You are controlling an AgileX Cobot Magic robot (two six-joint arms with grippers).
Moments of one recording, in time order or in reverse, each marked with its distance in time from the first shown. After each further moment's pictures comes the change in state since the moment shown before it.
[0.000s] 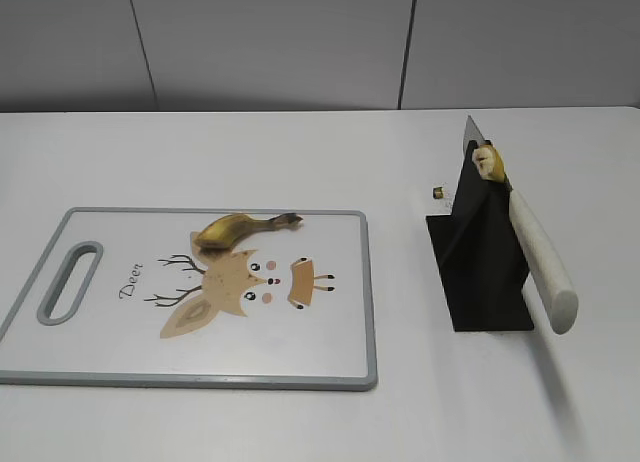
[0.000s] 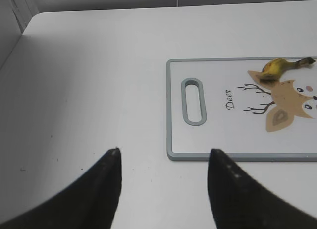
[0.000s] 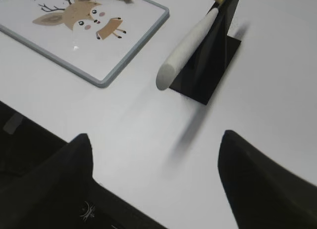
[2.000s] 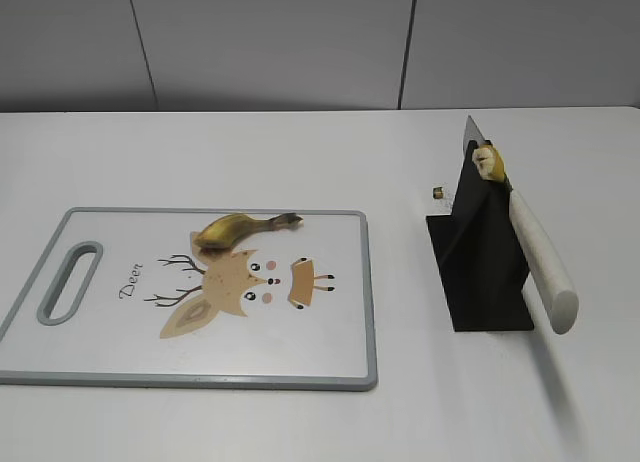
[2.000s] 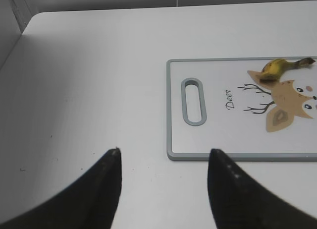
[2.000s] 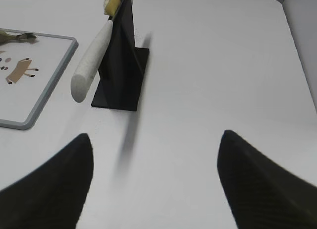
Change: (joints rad) left arm 0.000 0.000 0.000 -0.002 0.000 0.000; right arm -0.405 -0.229 0.026 0.005 0.049 -0.002
